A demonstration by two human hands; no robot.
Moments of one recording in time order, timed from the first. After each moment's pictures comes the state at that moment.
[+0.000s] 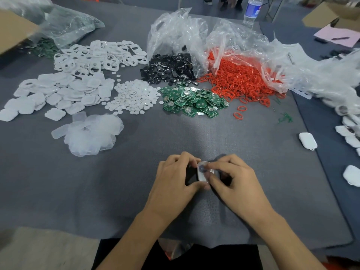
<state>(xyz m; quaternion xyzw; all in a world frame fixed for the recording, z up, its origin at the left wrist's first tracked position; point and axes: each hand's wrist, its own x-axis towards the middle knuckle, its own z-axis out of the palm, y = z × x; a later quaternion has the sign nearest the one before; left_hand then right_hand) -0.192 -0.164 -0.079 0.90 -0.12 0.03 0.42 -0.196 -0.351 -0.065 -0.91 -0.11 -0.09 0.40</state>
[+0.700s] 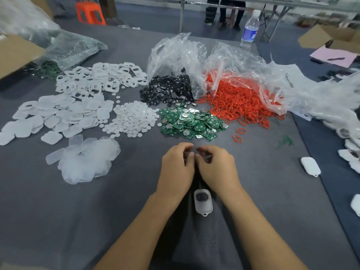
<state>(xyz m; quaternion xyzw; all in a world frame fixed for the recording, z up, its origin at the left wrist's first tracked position) -0.106 -0.188 -0.054 0.87 0.00 0.08 0.49 -0.094 -0.312 -0.050 -0.92 0.04 -0.06 0.39</state>
